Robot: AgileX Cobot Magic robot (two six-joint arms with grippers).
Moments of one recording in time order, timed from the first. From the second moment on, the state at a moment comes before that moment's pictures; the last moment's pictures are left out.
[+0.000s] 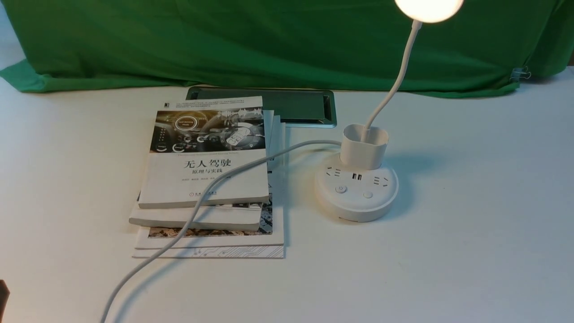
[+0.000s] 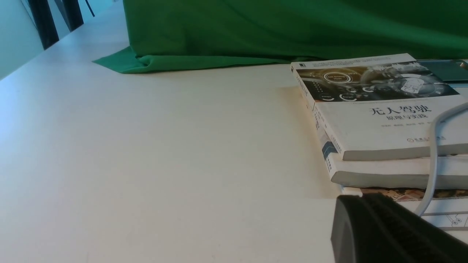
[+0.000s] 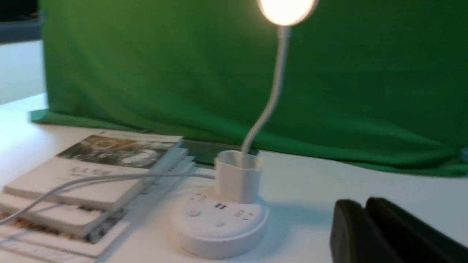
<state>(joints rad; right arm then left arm) 0.28 0.07 -0.03 0.09 -0.03 -0.05 0.01 0.00 0.01 -0.05 0.22 0.08</state>
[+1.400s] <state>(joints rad) -0.01 0.00 0.01 -0.04 0.21 0.14 0.01 0.00 0.01 -0.05 0.22 0.08</state>
